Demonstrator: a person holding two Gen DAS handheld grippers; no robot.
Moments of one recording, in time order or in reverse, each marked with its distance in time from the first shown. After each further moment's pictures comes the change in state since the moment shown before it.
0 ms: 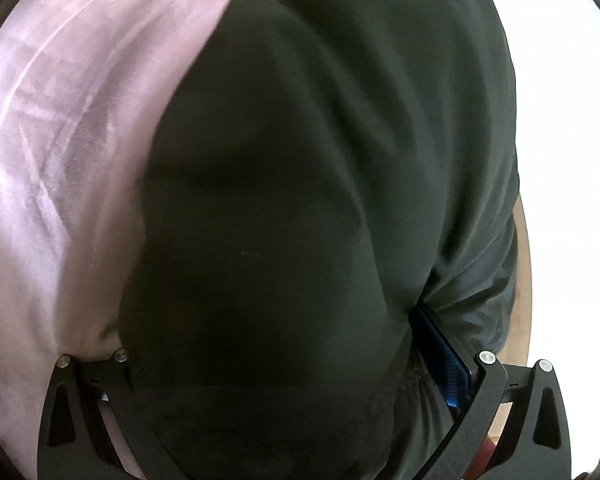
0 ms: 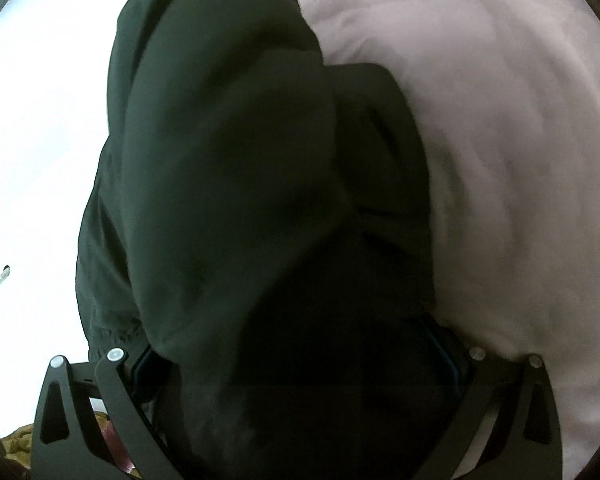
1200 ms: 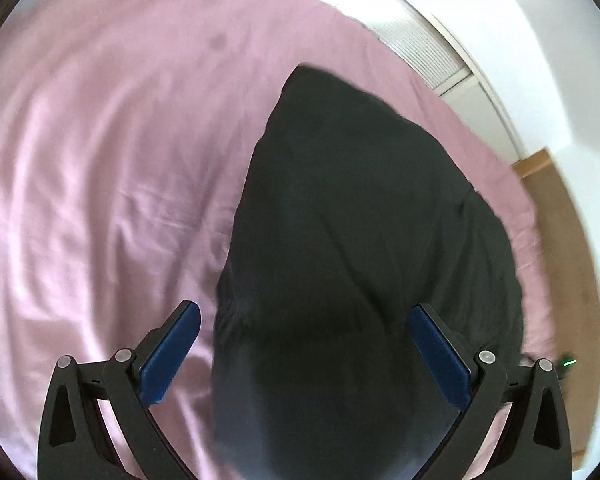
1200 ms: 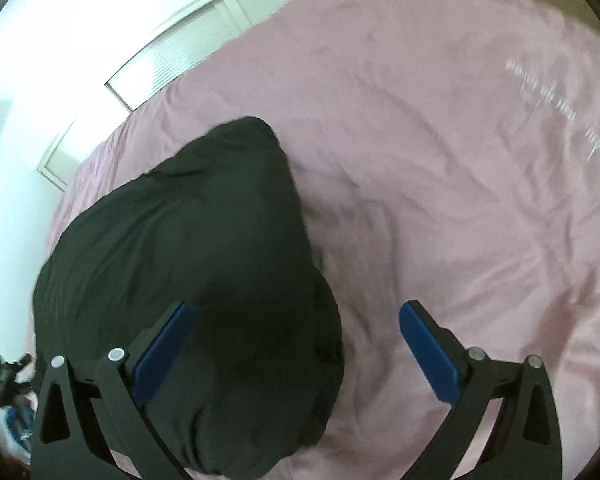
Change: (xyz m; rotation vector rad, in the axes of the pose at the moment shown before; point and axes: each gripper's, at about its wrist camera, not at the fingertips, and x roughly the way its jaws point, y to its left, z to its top) left arm -0.094 -0.059 -0.022 0.116 -0.226 0.281; right arm -0.137 0.057 -0.038 -0.119 -0.324 -0.508
